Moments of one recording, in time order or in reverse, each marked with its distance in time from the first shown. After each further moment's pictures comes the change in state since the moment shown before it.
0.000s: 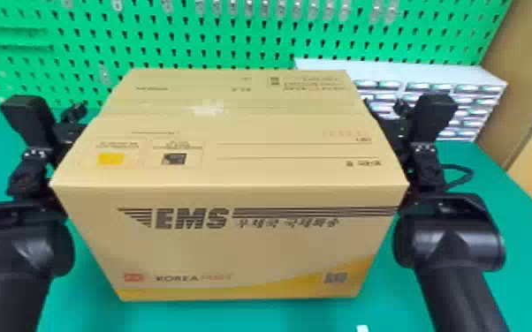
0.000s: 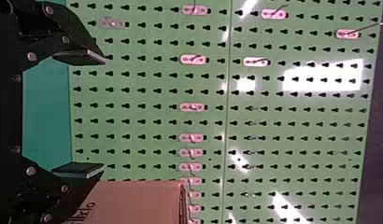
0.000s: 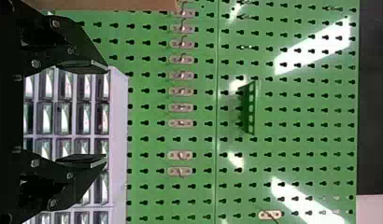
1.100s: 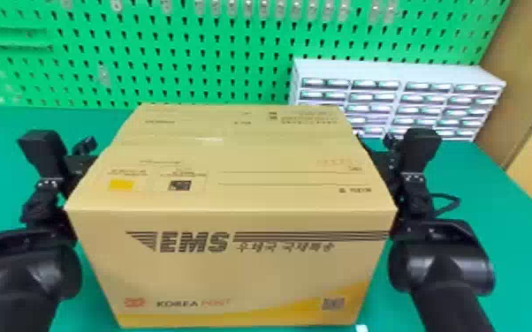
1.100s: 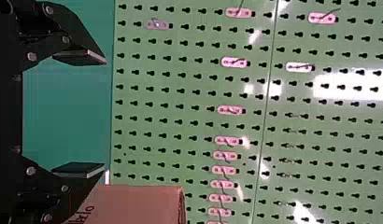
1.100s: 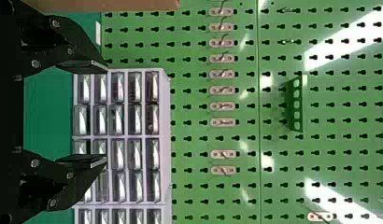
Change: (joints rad) left arm 0.025 0.000 -0.004 0.126 0.039 -0.042 -0.001; right arm 0.034 -0.013 0.012 0.116 -0.049 -0.029 0.000
